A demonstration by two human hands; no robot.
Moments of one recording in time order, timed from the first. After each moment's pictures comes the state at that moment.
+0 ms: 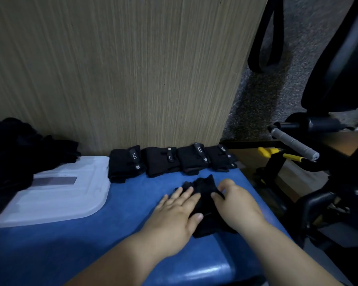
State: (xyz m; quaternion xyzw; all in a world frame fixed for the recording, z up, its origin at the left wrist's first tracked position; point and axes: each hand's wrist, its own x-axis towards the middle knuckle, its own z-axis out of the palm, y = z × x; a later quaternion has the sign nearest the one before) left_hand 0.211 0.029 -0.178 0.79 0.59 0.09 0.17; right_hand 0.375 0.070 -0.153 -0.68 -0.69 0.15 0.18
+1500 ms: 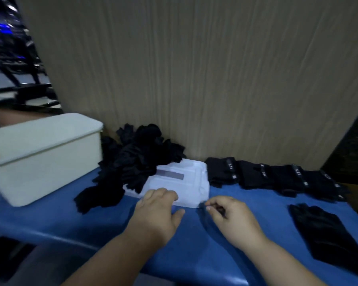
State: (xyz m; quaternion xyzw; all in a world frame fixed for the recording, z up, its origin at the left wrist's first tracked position) left_hand 0.018 -0.086 -0.152 0.59 0.79 0.15 0.02; right_hand 0.193 0.019 -0.174 -0.40 -0.85 0.25 0.25
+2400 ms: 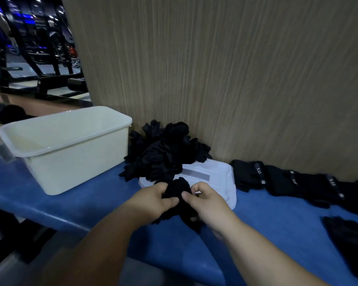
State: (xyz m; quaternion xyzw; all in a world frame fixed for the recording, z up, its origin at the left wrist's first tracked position) left_hand -0.069 -0.109 -0.140 0.45 0.76 0.34 0.33; right_hand 0.074 -0.017 -0.160 -0.38 -0.68 0.58 0.22
